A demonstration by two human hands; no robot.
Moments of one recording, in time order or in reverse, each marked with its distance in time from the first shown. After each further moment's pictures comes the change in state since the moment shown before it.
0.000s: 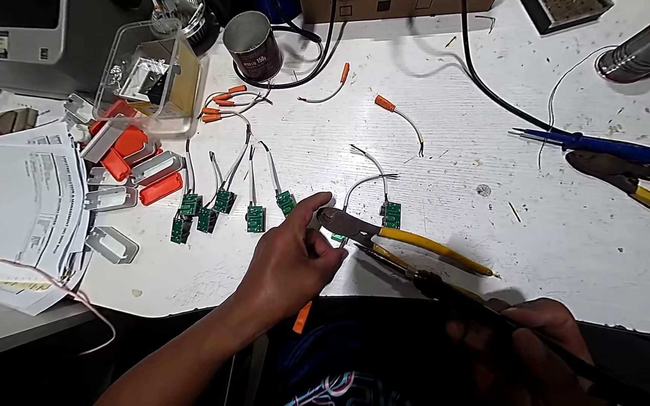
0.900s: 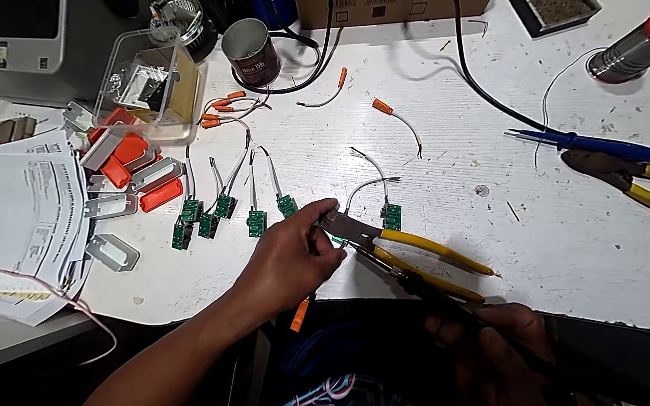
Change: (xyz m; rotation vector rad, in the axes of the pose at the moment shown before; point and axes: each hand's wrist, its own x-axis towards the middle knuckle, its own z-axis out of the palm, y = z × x) left_hand 0.012 0.000 -0.010 0.014 -0.104 0.007; right_hand -0.017 0.020 0.008 -0.068 0.037 -0.012
